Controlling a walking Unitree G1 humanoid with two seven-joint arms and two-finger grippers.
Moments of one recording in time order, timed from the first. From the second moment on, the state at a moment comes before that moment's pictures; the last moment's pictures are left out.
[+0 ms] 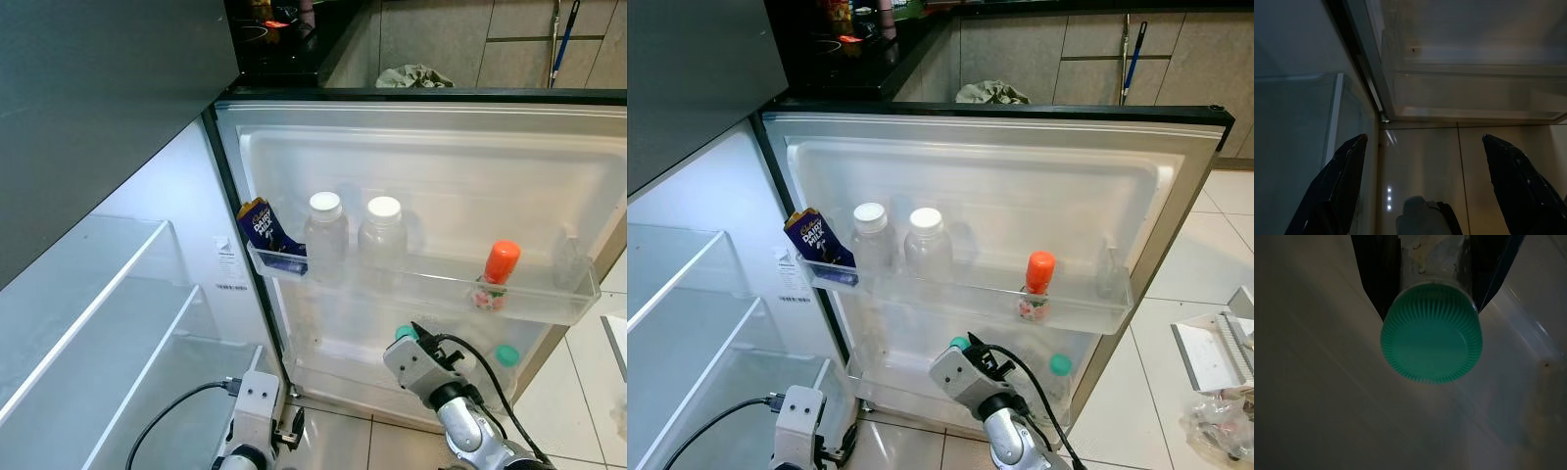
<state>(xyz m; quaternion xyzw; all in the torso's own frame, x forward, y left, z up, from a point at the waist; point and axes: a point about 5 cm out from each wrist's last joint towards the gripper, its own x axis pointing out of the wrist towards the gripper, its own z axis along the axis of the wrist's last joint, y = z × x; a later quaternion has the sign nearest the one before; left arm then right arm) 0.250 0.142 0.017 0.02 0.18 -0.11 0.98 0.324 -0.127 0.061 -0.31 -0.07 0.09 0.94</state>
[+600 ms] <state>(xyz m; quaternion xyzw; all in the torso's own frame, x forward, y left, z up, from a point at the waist) 0.252 0.142 0.019 0.02 0.18 -0.11 0.98 0.325 -0.126 0.059 -0.25 -0.04 0.10 0.96</state>
